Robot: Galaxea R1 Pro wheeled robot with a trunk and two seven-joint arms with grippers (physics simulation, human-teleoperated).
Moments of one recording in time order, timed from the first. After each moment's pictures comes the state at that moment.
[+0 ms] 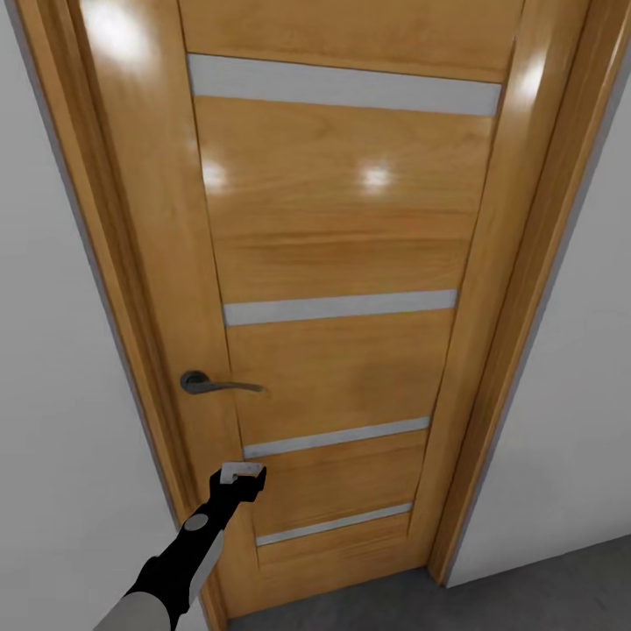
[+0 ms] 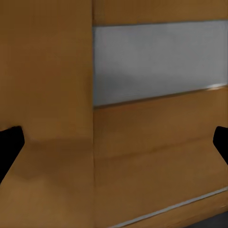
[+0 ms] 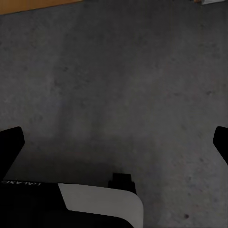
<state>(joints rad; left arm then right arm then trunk) -0.53 -0.07 -0.02 -0.58 0.00 -0.12 -0.05 -0.08 -0.05 0.00 -0.44 0.00 -0.01 0.10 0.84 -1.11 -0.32</state>
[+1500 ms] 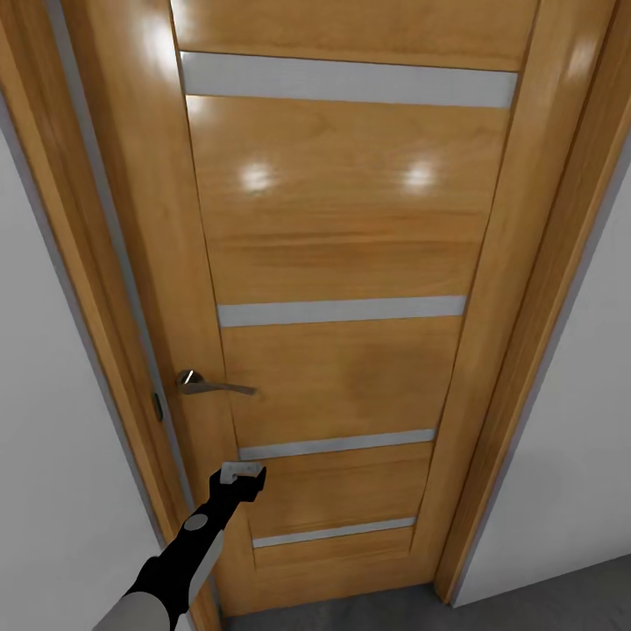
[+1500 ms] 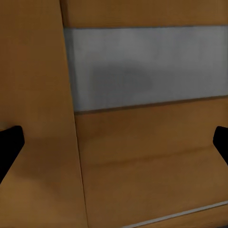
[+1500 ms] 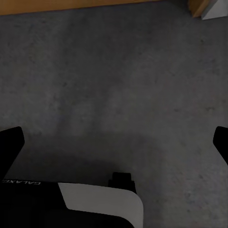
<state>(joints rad) -0.53 -0.07 -0.02 -0.58 0.00 -0.12 -0.05 -0.08 -0.05 0.00 -0.43 0.00 -0.01 0.09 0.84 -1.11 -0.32</state>
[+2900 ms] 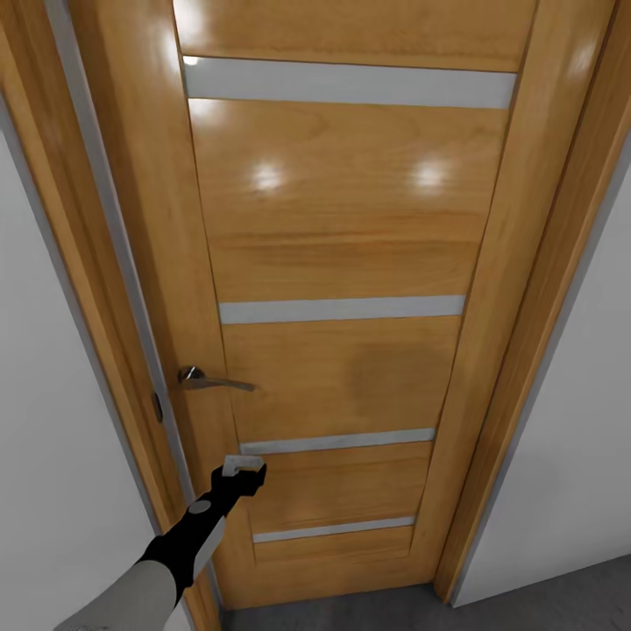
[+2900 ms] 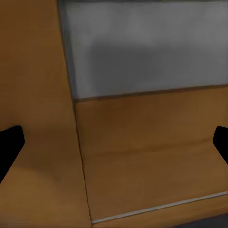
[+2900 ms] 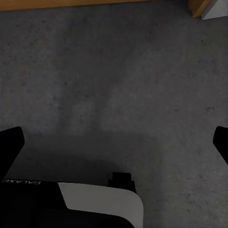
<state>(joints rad) -0.64 -0.06 -0.02 -0.41 0.00 -0.12 -0.05 -0.08 -0.05 0.00 -0.43 0.01 -0.01 0.10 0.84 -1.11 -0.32</state>
